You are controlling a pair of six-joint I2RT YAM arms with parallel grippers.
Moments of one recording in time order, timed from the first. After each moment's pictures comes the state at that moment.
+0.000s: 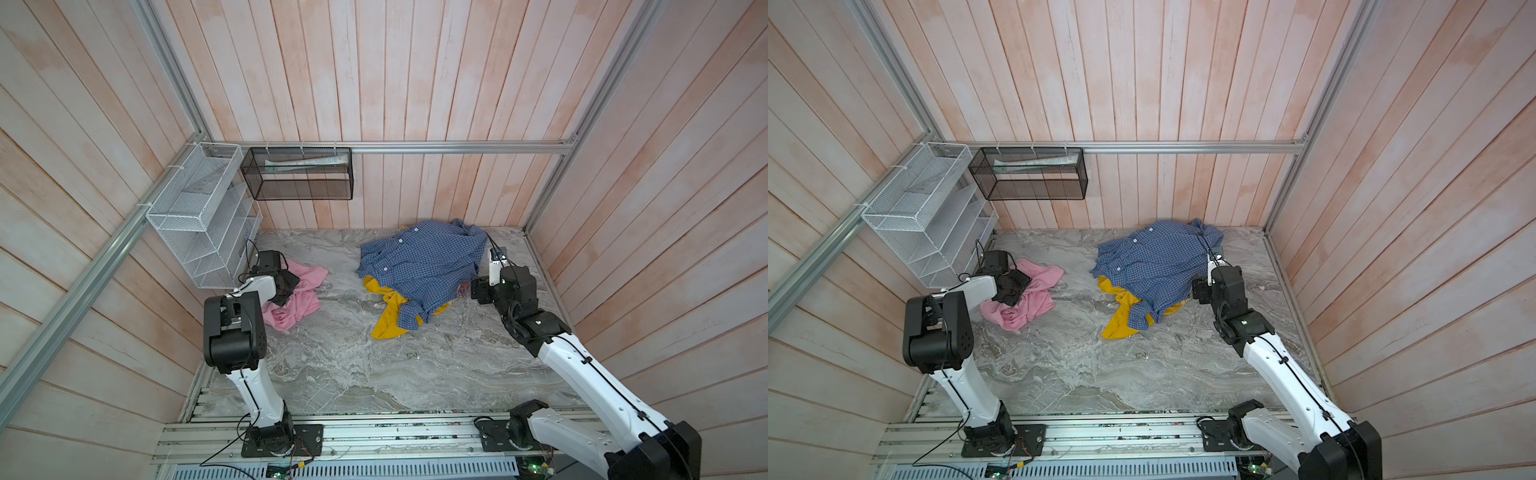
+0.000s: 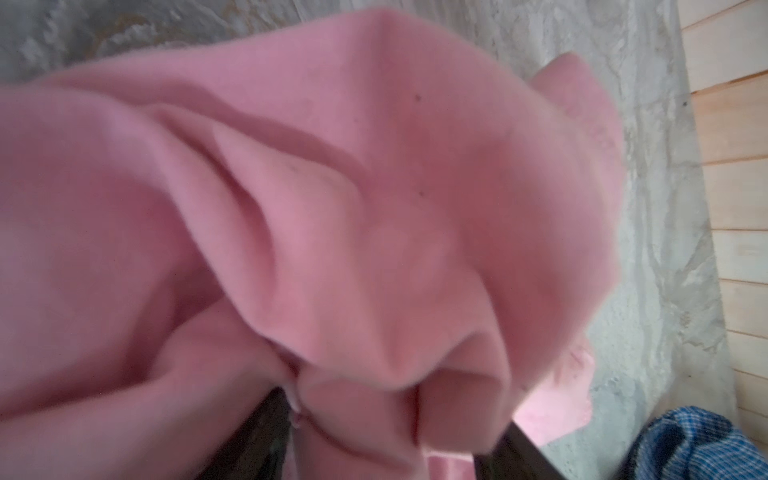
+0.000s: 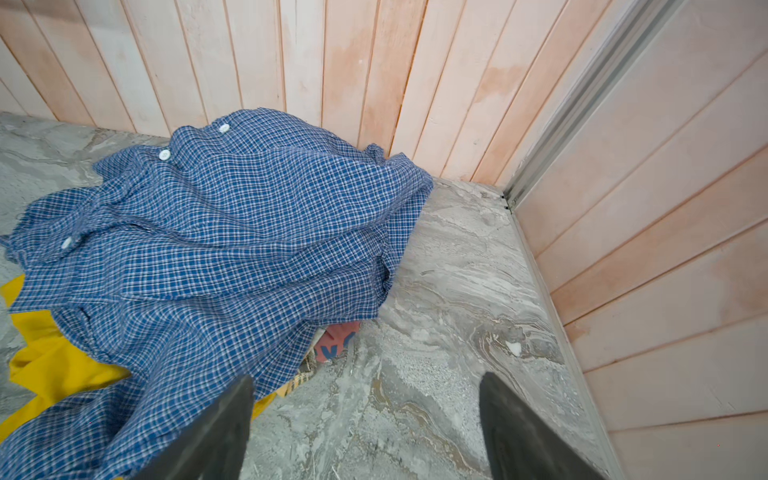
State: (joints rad) left arm 0.16 1.87 1.17 -0.30 0.05 -0.85; right arm 0.37 1.03 0.82 -0.23 0.34 0.01
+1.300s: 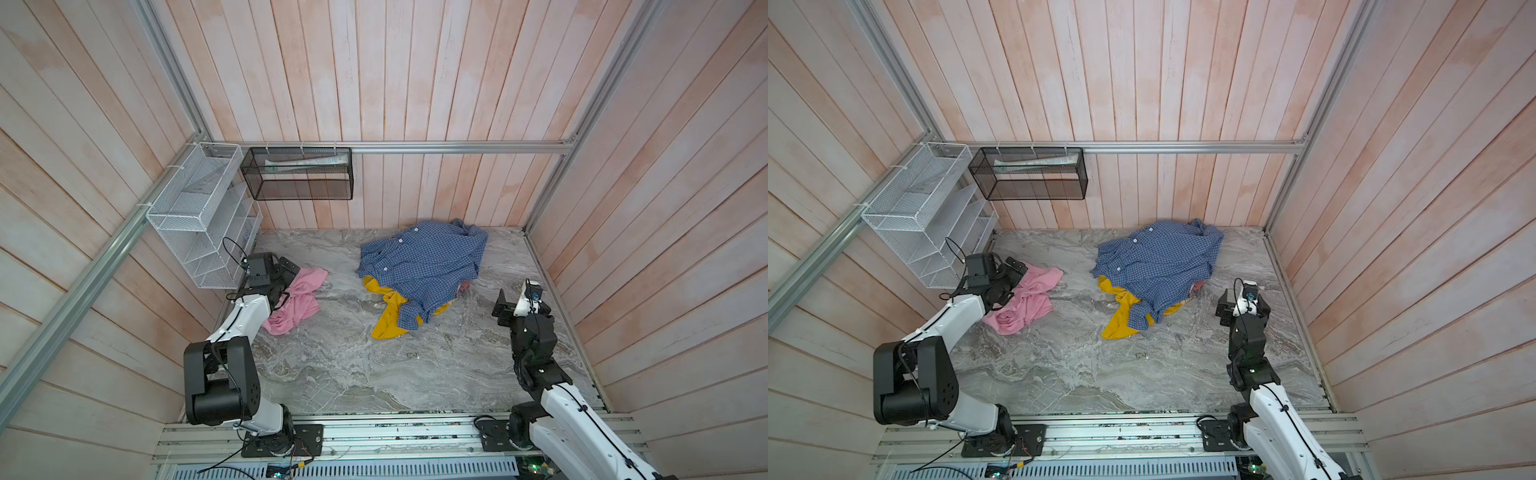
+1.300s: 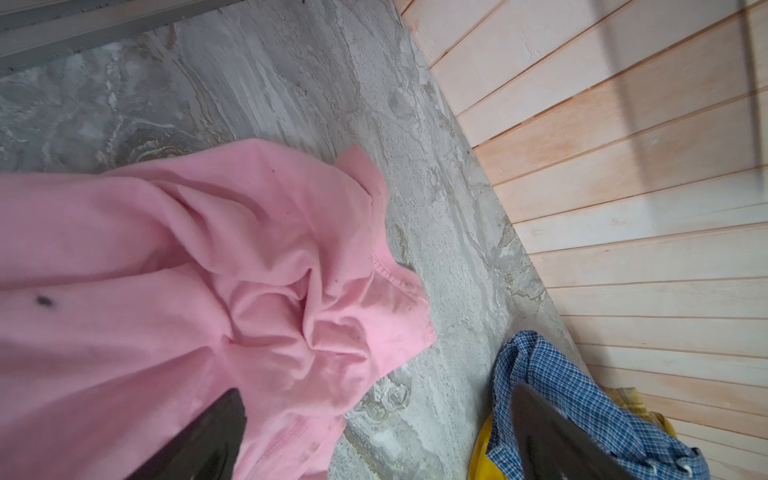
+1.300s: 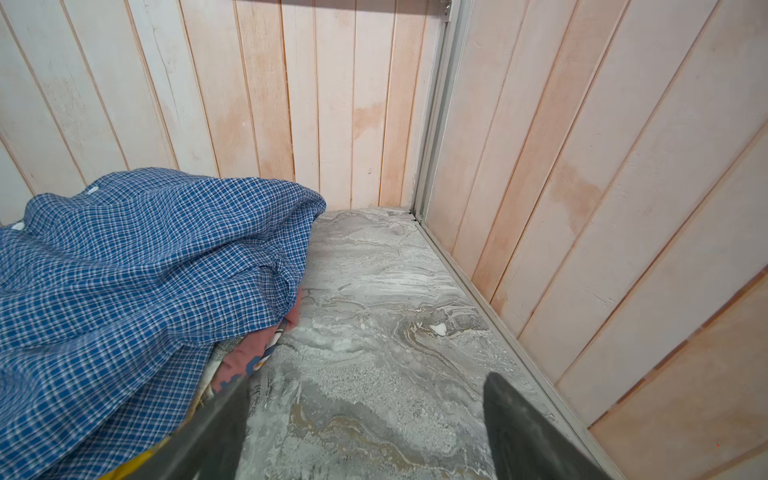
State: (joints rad) left arm 0.14 1.51 0.95 -0.15 0.07 -0.83; right arm 0.20 0.72 0.28 0.32 0.42 0.03
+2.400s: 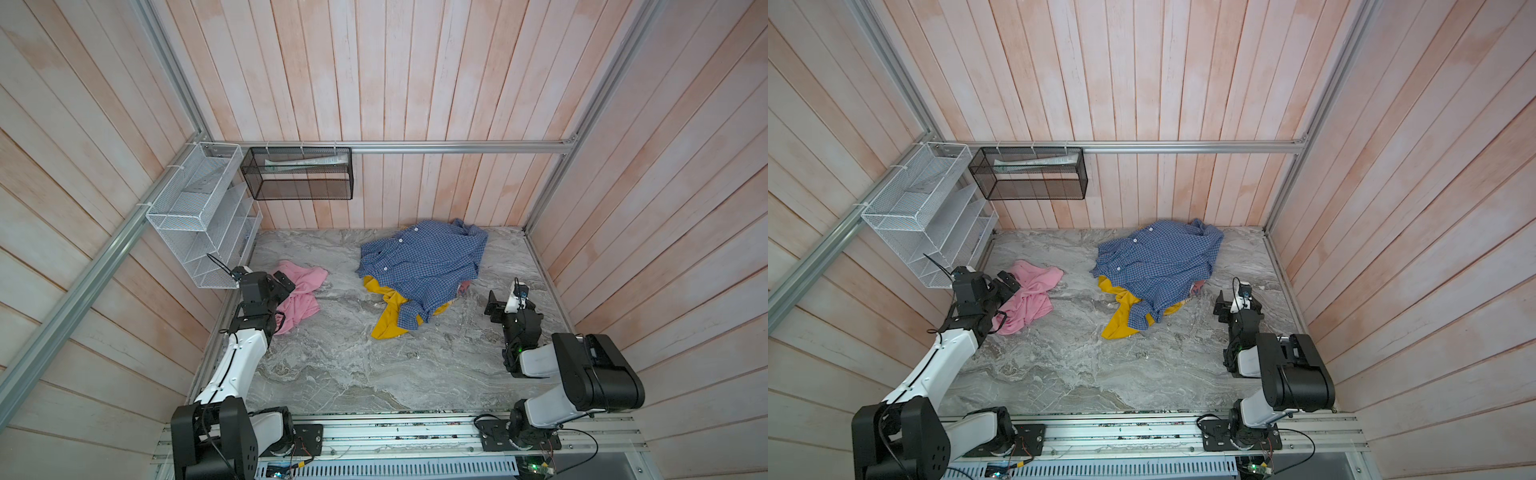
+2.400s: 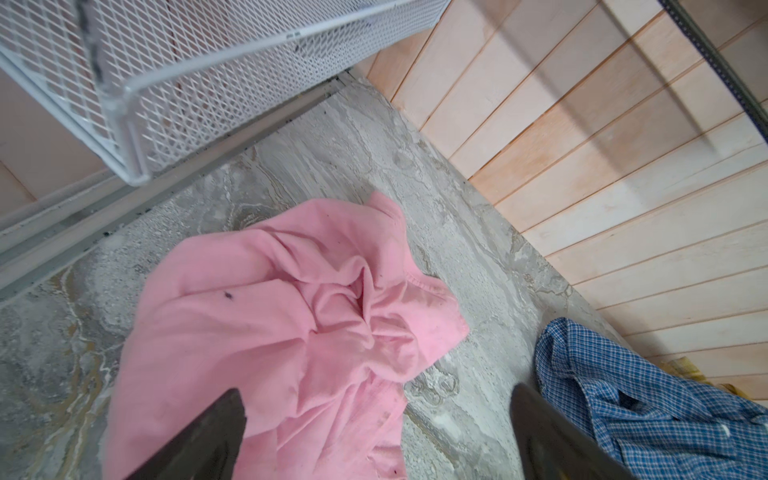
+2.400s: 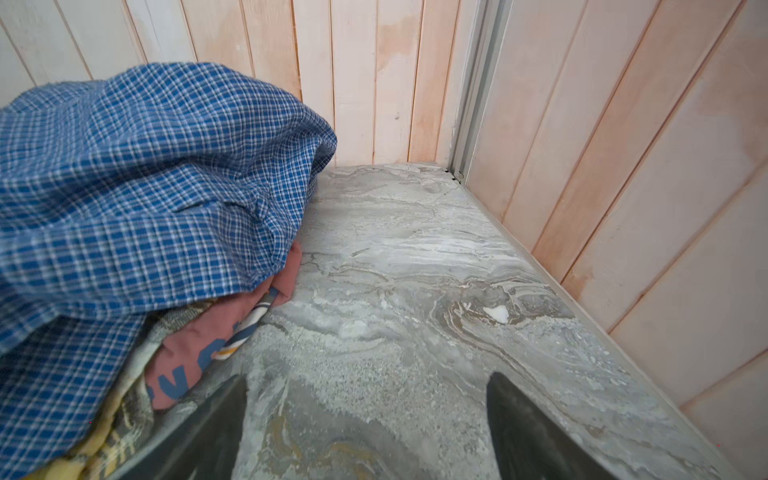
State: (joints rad) left arm 0.13 1.17 0.70 -0.06 -0.09 -0.61; right arm -0.01 1.53 0.22 1.16 0.11 0.02
